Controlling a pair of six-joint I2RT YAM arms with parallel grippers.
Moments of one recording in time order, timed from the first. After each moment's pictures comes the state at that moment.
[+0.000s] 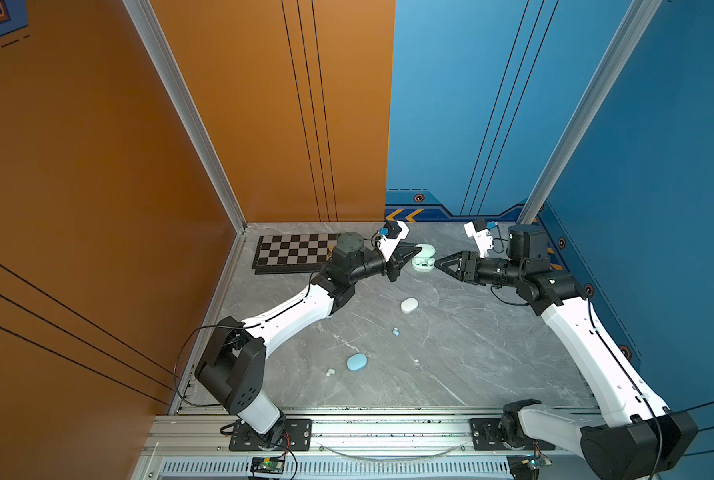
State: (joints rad) left arm -0.64 1.60 1.19 0.44 0.53 0.00; right arm 0.21 1.20 1.25 -0.63 -0.76 0.48
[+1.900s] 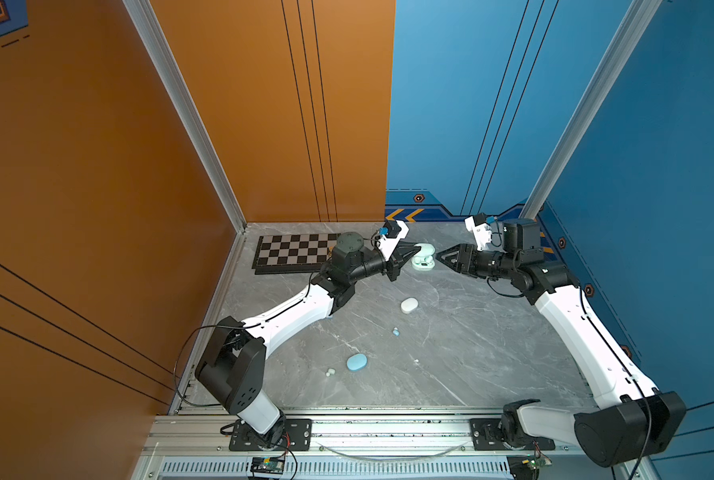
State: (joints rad) left arm -0.63 1.60 1.19 0.44 0.52 0.00; right arm 0.20 1.27 1.31 -0.63 -0.64 0.48
